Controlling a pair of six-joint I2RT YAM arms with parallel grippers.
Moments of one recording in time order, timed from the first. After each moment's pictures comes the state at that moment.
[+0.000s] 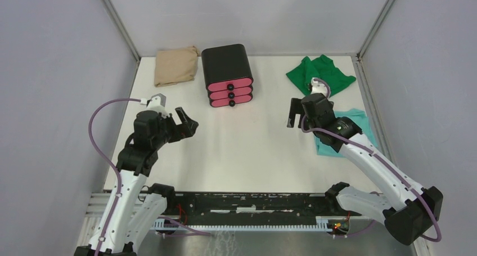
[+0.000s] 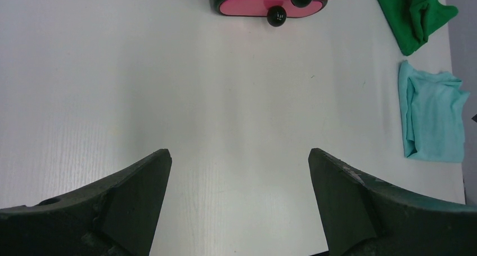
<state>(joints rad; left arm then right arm) -0.19 0.67 0.77 -0.63 0.11 -0.45 0.55 1.06 0.97 -0.67 0.41 0.51</state>
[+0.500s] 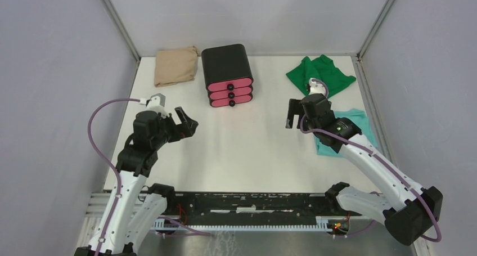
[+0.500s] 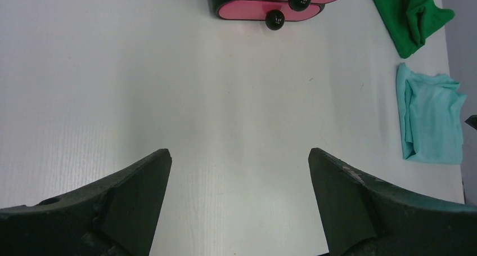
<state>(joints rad) -0.19 0.66 0.77 -0.62 0.11 -0.45 0.55 1.05 0.95 -0.63 0.35 0.48</state>
